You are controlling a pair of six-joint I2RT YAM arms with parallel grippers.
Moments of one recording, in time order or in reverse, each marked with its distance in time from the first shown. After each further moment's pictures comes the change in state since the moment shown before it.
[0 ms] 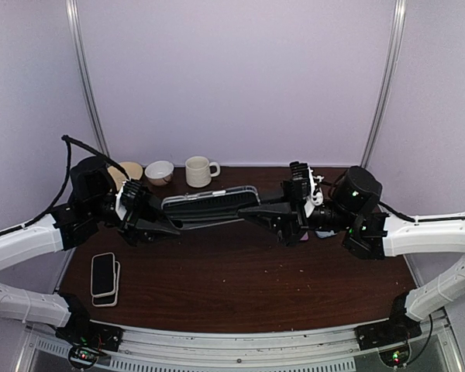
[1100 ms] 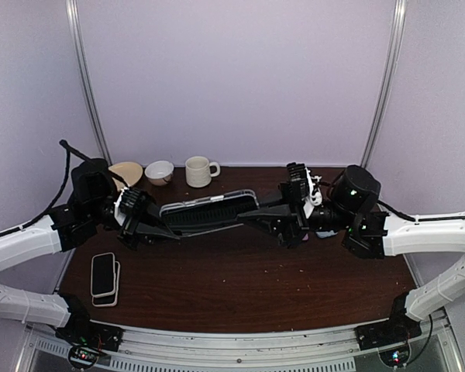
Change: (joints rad) left arm -0.017 -0.013 0.000 -0.052 0.001 0.091; right arm 0.013 0.001 0.013 -0.030 -0.050 0.018
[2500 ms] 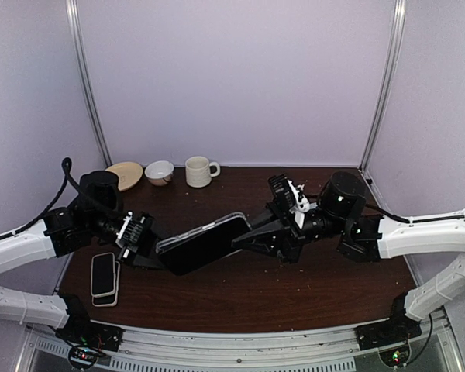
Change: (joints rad) left arm -0.083 -0.061 0.001 -0.350 -0.082 0.328; right arm 0.034 0.048 0.001 -0.047 -0.136 0.209
